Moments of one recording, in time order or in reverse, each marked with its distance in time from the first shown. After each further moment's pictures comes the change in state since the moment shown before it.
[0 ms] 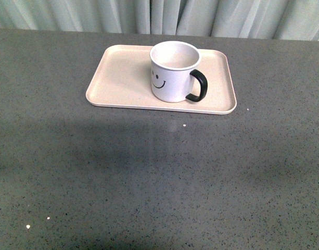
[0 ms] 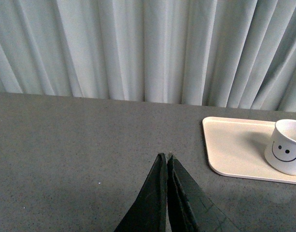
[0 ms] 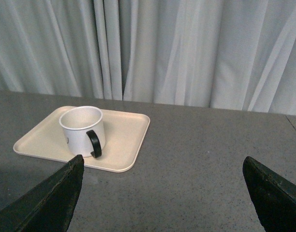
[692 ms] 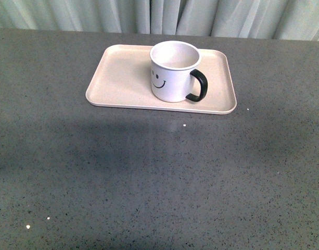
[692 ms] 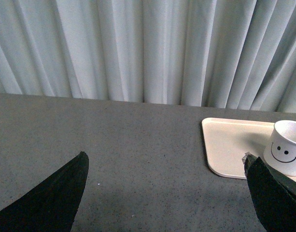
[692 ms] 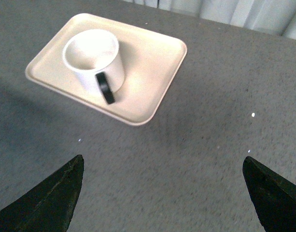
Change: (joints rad) left arm 0.000 -0.001 0.000 0.000 0.000 0.000; right arm -0.154 1.273 0.750 -0.092 -0.346 -0.217
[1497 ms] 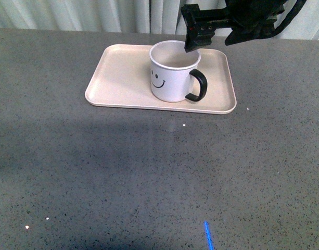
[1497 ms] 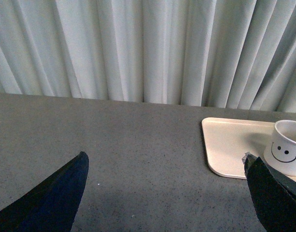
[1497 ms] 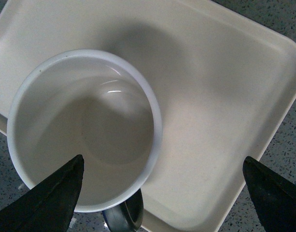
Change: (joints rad) left arm 0.000 0.000 0.000 0.000 0.000 0.000; right arm 0.330 0.869 0.840 -0.278 0.227 0.123
